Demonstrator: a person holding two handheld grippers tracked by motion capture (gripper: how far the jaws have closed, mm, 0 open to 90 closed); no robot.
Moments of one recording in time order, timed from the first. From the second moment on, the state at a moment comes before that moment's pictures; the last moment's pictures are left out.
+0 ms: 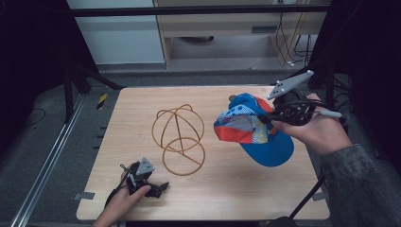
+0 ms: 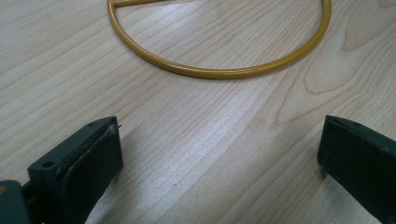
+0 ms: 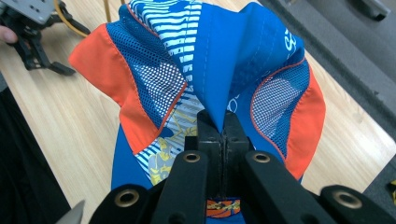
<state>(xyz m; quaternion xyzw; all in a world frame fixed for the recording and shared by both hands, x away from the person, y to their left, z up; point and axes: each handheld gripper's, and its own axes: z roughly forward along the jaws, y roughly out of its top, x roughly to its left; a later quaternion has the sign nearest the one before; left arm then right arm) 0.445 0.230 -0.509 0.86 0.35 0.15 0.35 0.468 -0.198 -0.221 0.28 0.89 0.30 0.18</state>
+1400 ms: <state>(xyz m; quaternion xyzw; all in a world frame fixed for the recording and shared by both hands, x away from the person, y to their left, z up) 0.445 0.229 -0.509 0.85 0.35 0.15 0.35 0.481 -0.088 -0.177 0.18 0.90 0.33 0.20</state>
